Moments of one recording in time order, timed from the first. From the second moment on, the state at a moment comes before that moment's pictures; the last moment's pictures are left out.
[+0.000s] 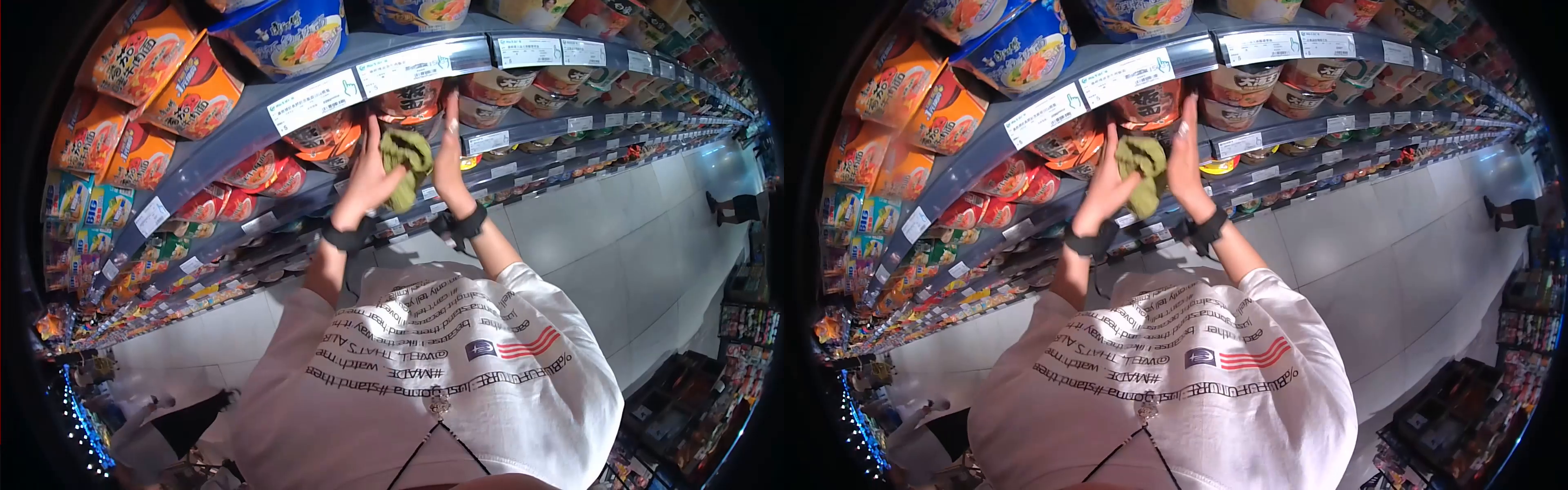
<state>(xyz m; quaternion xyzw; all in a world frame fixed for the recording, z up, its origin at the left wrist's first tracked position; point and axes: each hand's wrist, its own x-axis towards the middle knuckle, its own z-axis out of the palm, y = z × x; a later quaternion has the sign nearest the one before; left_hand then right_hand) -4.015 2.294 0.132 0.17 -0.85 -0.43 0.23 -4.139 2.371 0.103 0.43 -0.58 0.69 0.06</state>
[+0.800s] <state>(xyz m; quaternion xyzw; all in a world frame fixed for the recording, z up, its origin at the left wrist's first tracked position) -4.038 2.289 0.088 0.17 -0.63 -0.74 0.19 -4.167 2.379 0.051 0.28 -0.59 0.75 -0.15</state>
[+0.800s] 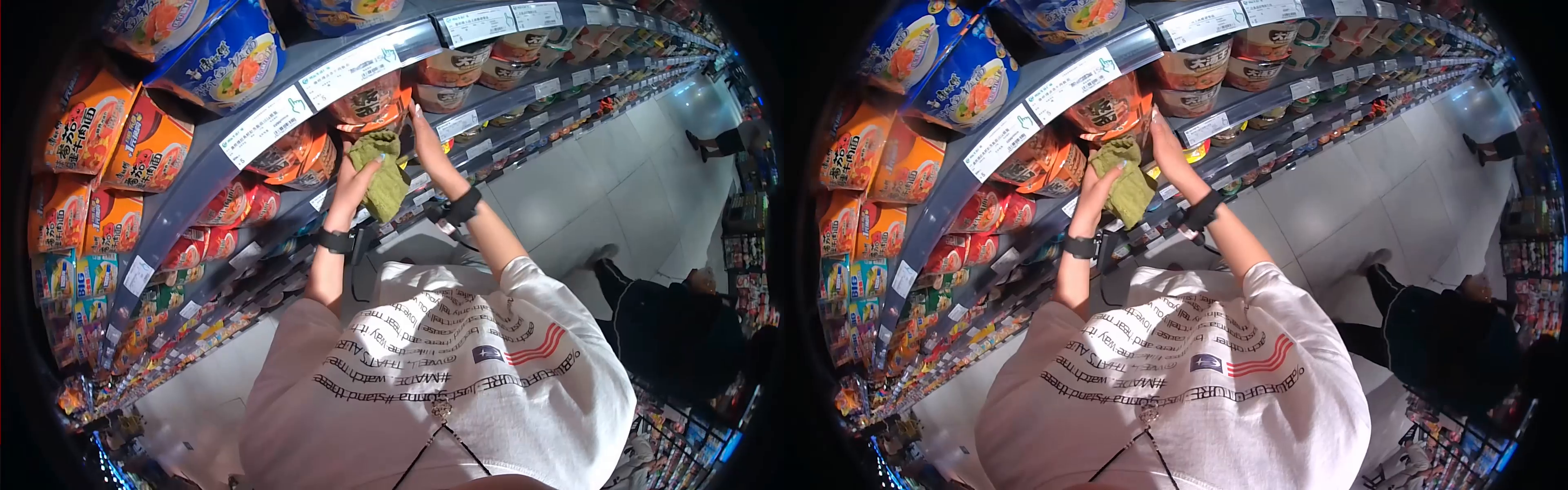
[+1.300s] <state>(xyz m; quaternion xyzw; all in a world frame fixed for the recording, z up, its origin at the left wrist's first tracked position) -4.157 2.396 0.127 0.13 -0.80 -0.50 0.31 -4.288 2.482 0.111 0.51 -0.57 0.63 -0.09</state>
